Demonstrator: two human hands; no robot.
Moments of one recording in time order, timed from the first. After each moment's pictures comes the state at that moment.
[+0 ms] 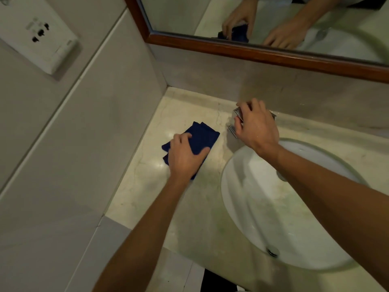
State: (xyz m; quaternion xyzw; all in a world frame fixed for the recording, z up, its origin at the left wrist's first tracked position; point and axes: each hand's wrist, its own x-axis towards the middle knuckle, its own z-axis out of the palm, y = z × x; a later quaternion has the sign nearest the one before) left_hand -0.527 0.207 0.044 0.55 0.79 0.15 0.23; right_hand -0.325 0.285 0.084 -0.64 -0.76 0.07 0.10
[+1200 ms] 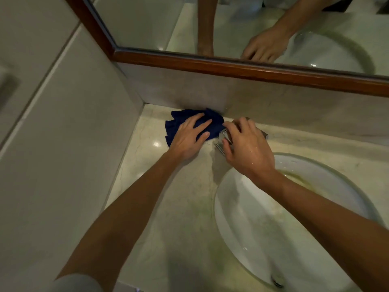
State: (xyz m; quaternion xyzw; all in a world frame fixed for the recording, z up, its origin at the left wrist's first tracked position) left_hand -0.522 0.364 -0.030 0.81 0.54 0.14 0.20; right_hand -0.320 0.291 0.073 -0.64 -0.76 0.07 0.10
